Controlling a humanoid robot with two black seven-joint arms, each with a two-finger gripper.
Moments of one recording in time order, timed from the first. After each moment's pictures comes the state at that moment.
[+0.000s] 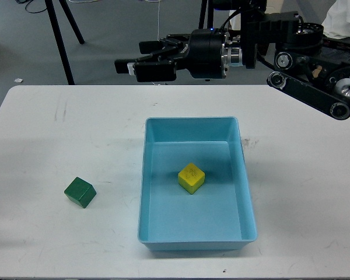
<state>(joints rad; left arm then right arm) -0.49 0.94 -0.77 -1.20 0.36 -0.30 -0.49 1.33 -0.25 0.39 1.09 -1.34 0.24 0.49</state>
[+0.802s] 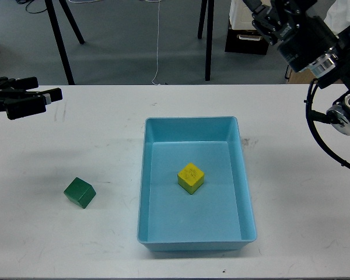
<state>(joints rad) -0.74 1.00 -0.75 -1.47 1.90 -0.46 -0.49 0.46 -0.51 1.11 1.43 -0.98 0.06 0.49</state>
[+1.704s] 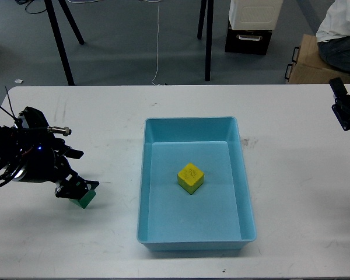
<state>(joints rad) -0.82 0.85 -0.36 -1.45 2.18 -0.49 -0.49 0.03 -0.48 1.31 1.53 -0.97 0.00 0.49</state>
